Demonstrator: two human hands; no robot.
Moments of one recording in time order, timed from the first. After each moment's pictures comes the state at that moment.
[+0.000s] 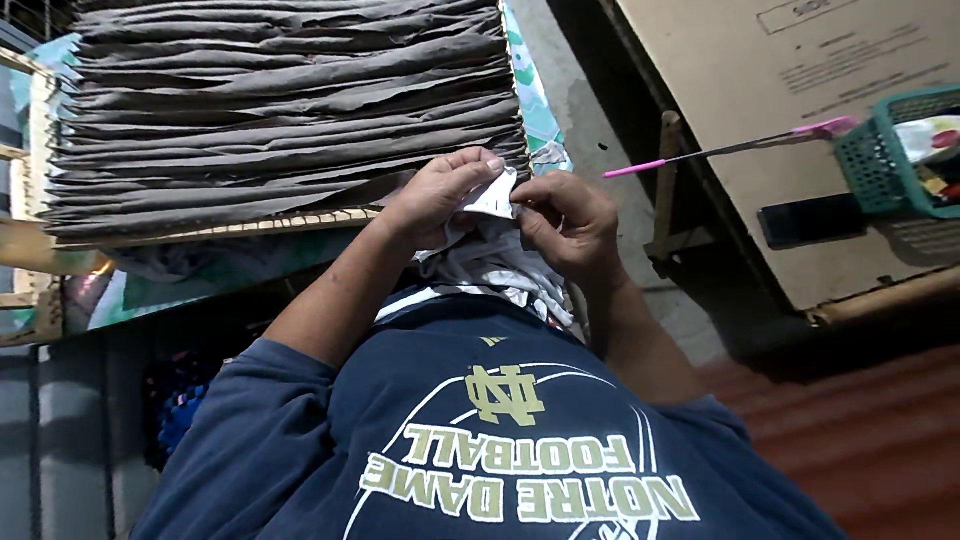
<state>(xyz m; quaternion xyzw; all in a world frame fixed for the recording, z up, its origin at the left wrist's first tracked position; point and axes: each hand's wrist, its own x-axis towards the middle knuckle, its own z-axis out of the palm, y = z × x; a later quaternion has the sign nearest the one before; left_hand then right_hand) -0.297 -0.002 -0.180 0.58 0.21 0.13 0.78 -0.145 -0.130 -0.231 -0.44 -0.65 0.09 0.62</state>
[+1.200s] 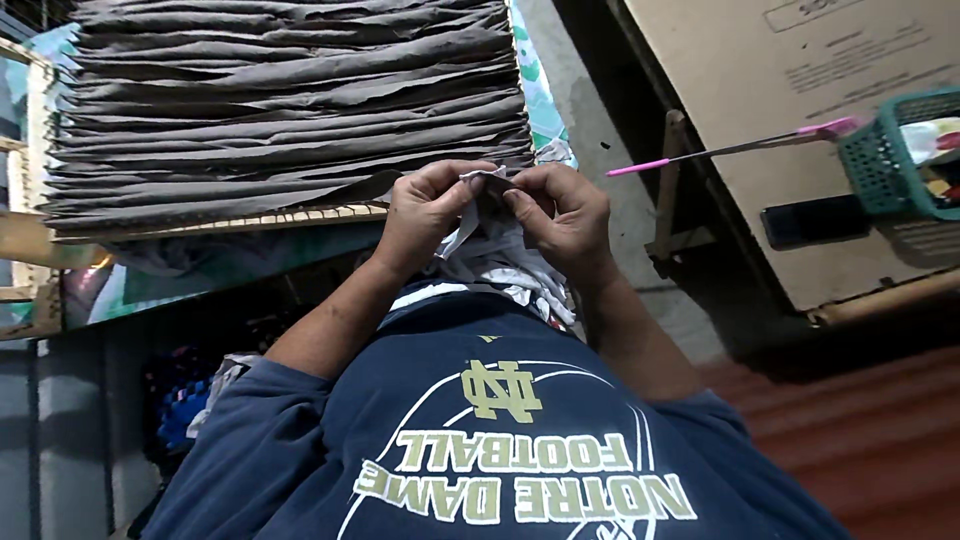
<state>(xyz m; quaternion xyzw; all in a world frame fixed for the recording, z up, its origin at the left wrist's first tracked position) -0.321 -0.019 -0.202 0.66 0.18 0.35 0.64 -0.159 -0.123 -0.231 -0.51 -0.59 0.11 0.62</state>
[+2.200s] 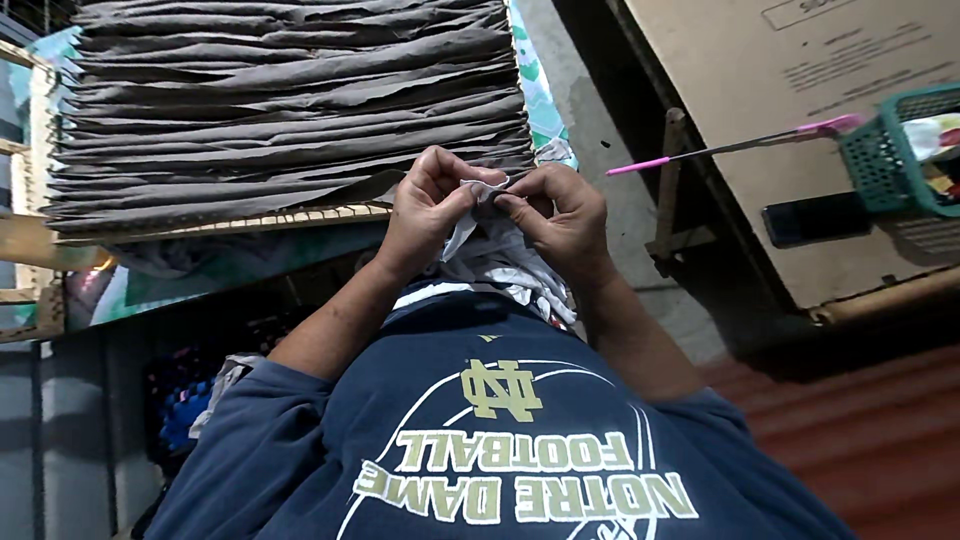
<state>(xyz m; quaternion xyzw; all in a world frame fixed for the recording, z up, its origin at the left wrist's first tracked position) -0.321 -0.019 -0.207 0.64 0.13 0.36 0.67 -0.161 -0.122 -0.232 -0.52 -0.59 0.08 0.61</state>
